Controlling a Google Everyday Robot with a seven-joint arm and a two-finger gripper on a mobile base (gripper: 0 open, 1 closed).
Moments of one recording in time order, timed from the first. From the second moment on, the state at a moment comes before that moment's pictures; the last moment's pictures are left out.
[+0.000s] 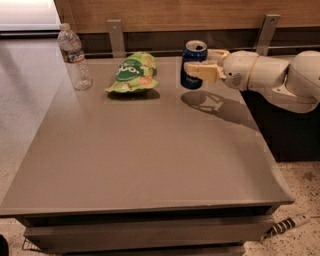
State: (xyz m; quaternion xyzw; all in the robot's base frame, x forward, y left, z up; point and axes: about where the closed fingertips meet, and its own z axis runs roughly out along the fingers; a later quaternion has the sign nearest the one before) arm 0.673 -0.114 0.934 -0.36 0.64 0.29 0.61
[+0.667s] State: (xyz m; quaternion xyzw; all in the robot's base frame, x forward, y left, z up) arm 0.717 -0.097 0.882 -0.35 0.64 0.28 0.63
